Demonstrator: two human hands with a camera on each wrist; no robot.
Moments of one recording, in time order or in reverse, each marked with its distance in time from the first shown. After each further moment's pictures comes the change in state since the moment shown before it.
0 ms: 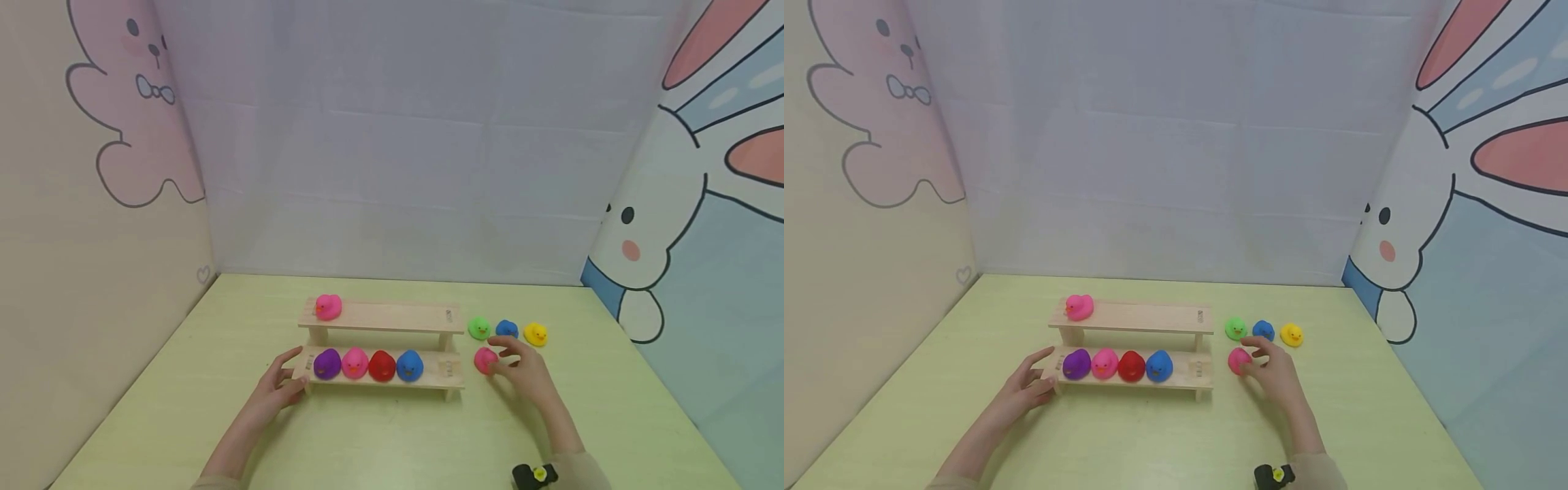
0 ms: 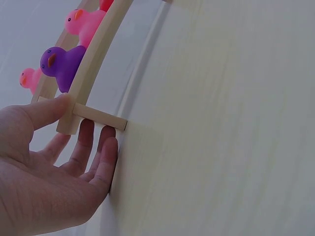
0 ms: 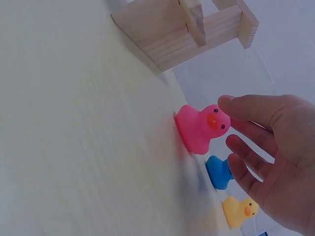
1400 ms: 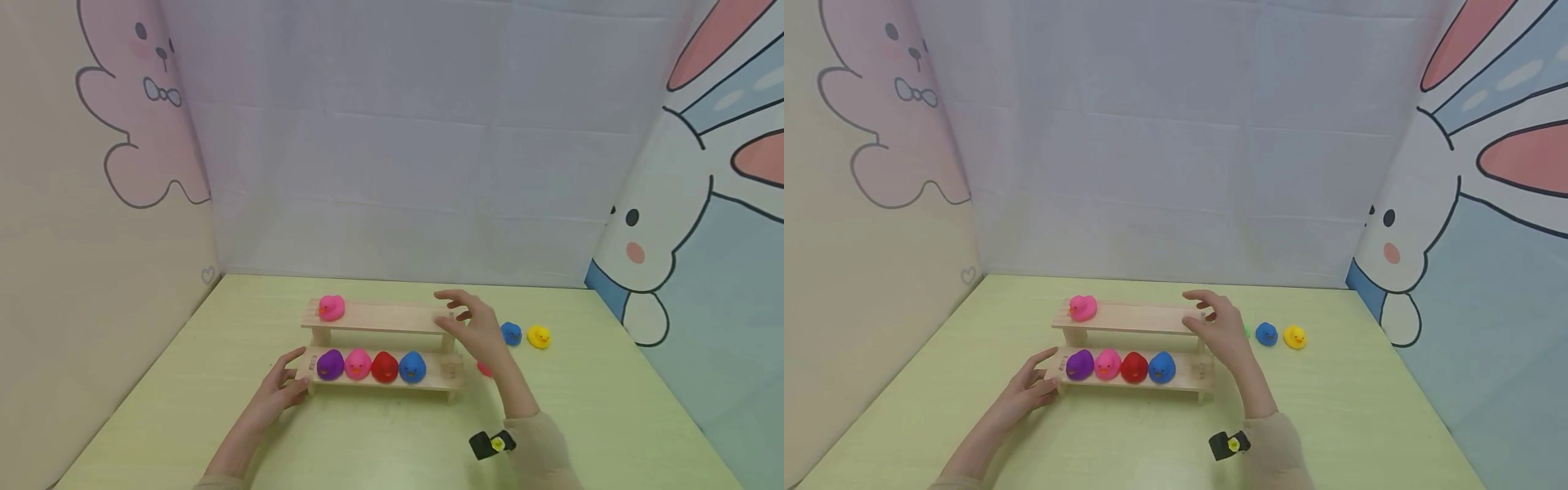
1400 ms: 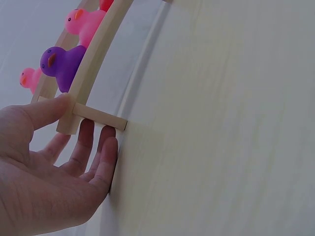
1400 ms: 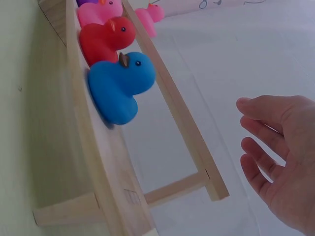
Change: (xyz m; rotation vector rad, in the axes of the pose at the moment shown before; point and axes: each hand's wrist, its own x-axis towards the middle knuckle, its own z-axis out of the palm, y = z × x) left_hand 0.001 -0.003 -0.002 0.005 -0.009 0.022; right_hand 0.031 -0.117 0.020 0.166 0.058 -0.291
